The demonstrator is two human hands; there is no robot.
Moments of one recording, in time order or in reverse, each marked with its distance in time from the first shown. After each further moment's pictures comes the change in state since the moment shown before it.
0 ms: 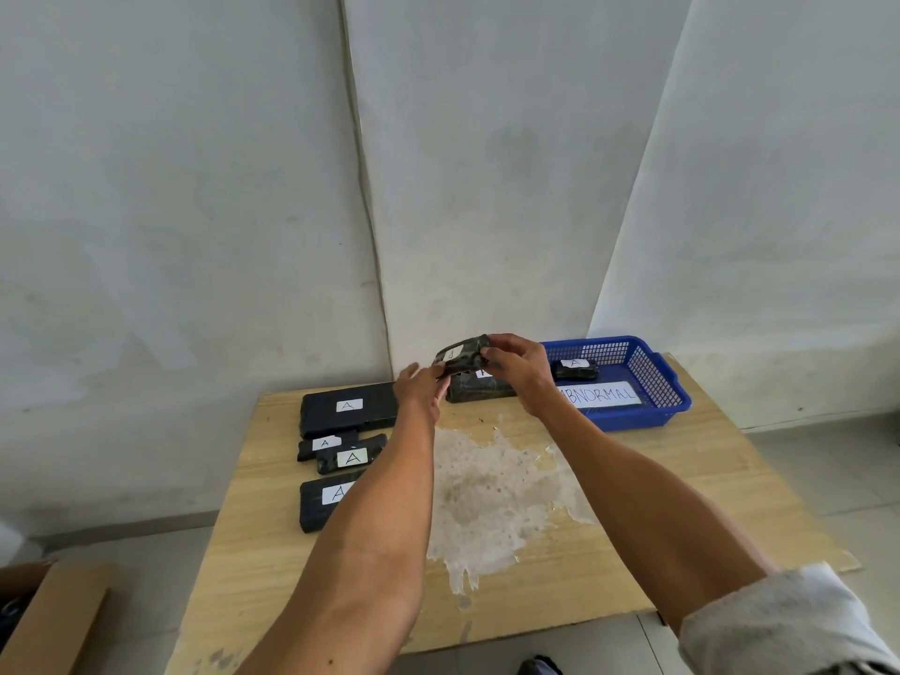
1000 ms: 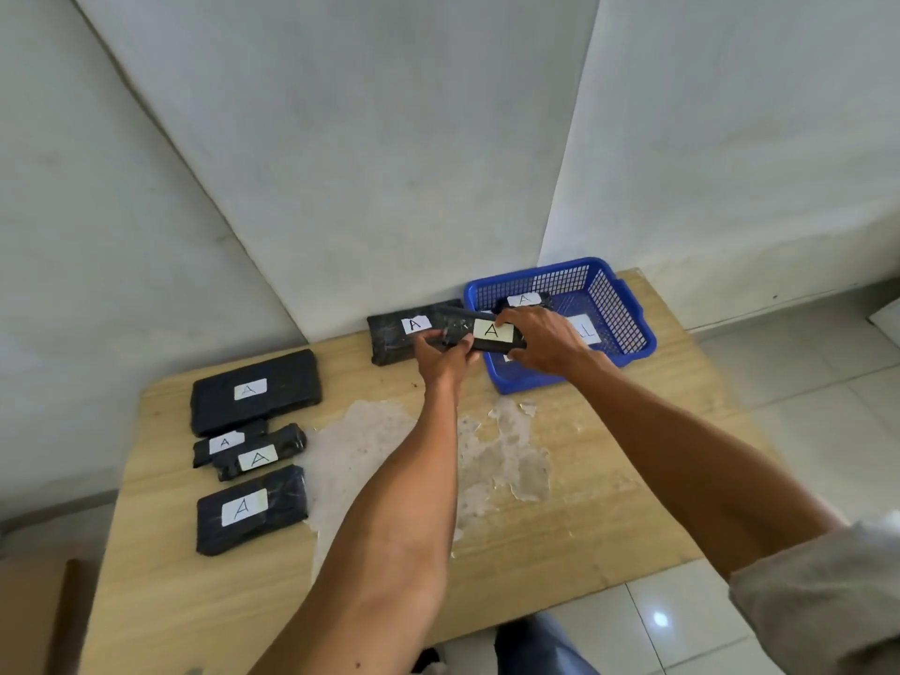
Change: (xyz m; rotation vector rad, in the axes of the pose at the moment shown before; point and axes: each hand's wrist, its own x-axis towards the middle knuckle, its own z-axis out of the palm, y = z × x) left_hand 0.095 -0.161 0.147 0.330 0.035 0.037; right_hand 0.138 0.067 -0.192 -1.337 -0.286 -0.171
